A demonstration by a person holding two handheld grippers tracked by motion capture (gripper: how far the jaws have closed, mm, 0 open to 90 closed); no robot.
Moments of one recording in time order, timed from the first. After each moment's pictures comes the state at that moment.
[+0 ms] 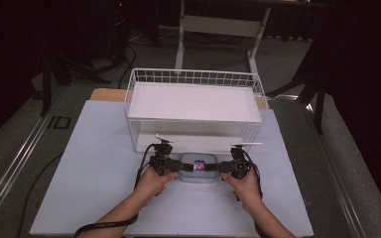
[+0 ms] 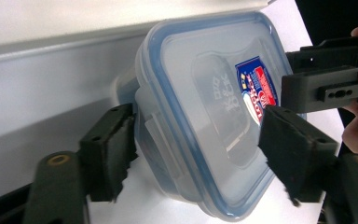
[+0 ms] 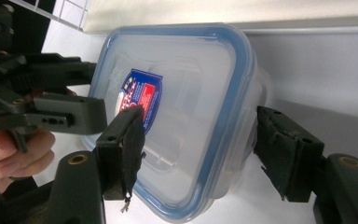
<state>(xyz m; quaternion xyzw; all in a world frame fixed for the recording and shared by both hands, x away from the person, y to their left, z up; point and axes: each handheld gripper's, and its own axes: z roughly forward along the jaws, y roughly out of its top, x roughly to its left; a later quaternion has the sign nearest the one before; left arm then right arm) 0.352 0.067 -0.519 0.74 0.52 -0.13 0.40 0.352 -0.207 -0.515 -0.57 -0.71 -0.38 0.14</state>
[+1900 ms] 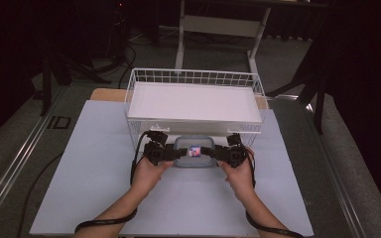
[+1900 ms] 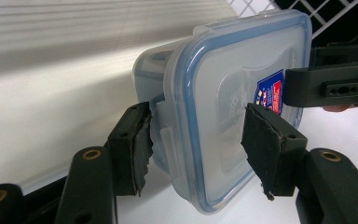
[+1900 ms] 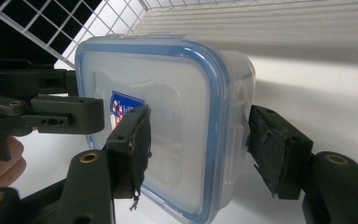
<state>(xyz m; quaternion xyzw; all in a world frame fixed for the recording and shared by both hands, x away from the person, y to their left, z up) 0.356 0.078 -0.480 0.75 0.50 0.02 0.43 0.368 -0.186 -0.481 -0.50 -0.74 -0.46 0.00</state>
